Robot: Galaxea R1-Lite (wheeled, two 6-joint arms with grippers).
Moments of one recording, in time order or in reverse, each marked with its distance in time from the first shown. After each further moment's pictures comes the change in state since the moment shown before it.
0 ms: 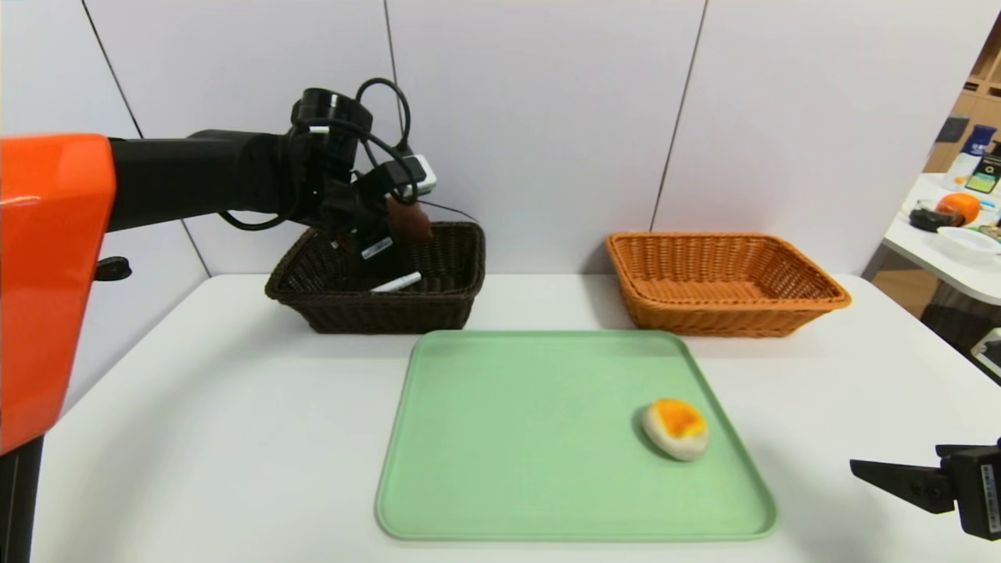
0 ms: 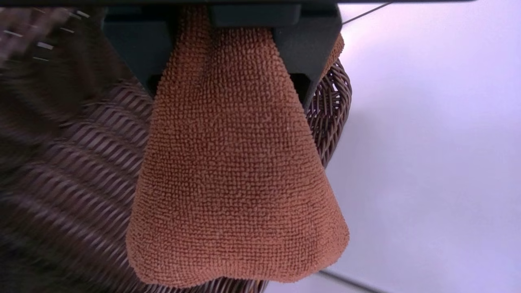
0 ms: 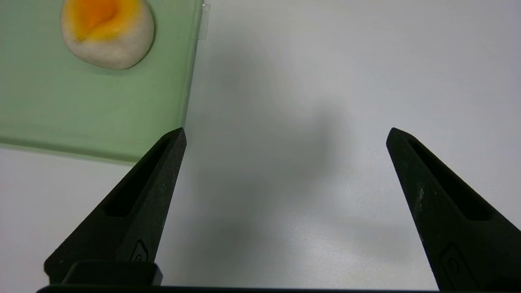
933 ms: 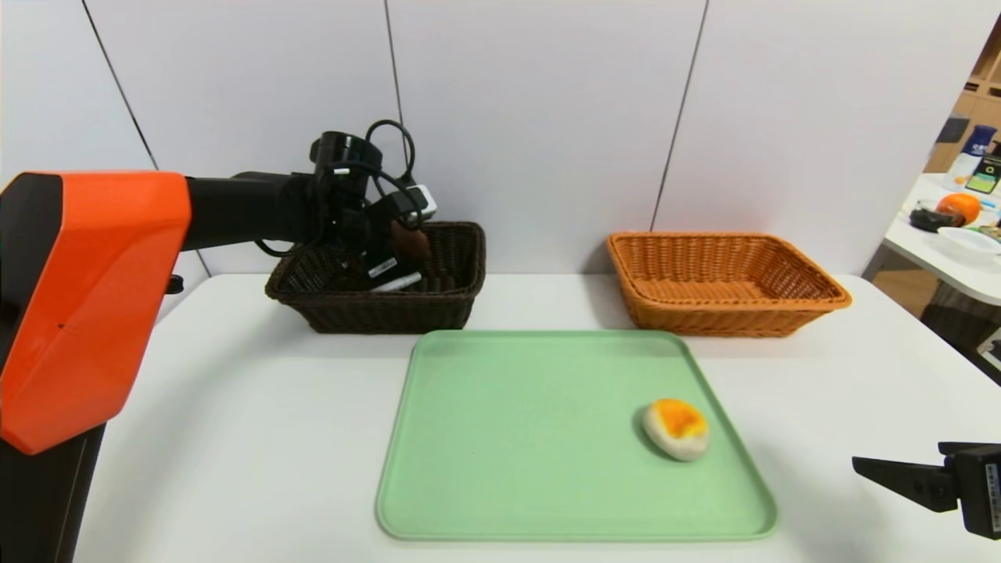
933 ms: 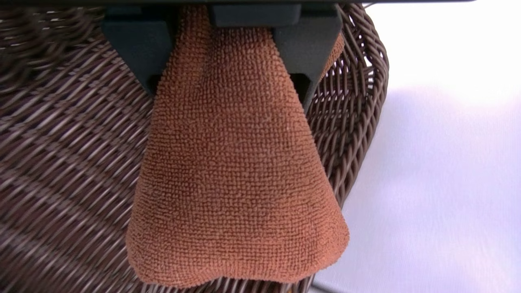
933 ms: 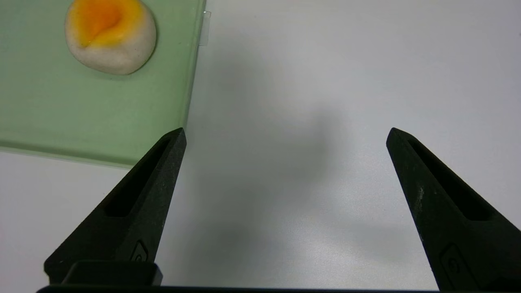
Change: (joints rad) left arm 0.020 0.106 -0.004 -0.080 -0.001 0.000; right arm -0.004 -0.010 0.002 -0.011 0.003 0.000
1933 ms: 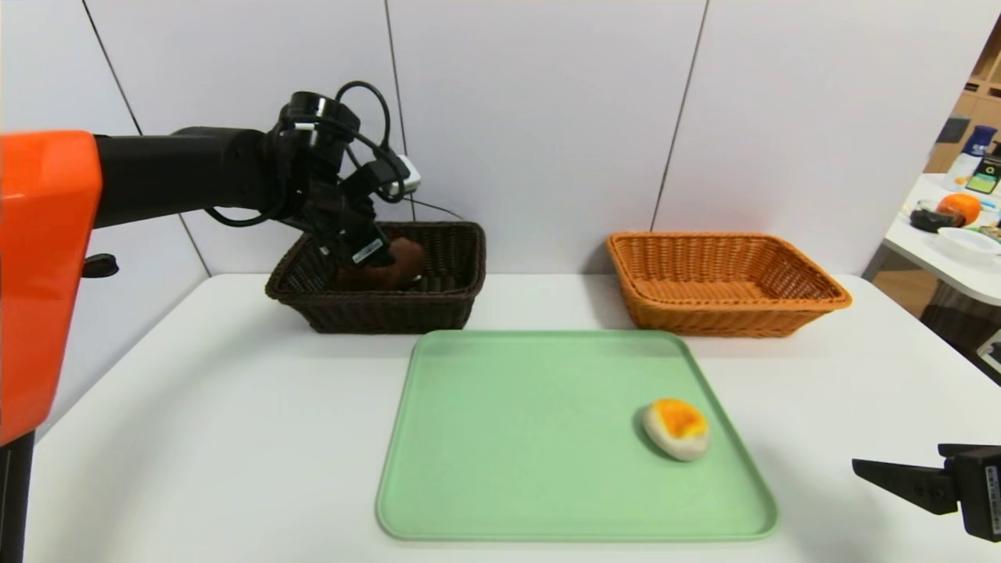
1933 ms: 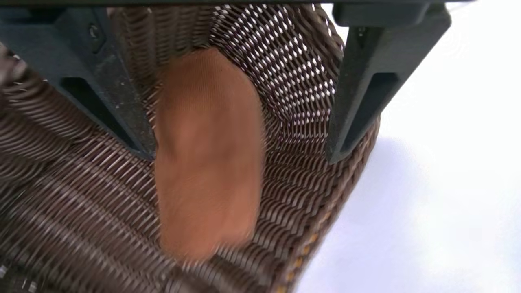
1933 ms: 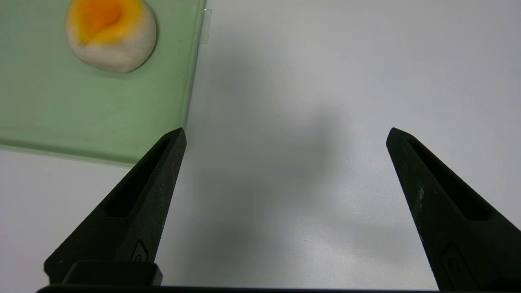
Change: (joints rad) left arm -0.003 -0.126 0.004 0.151 -0.031 -0.131; right arm 0.000 -0.002 0.005 0.000 0.002 -0.001
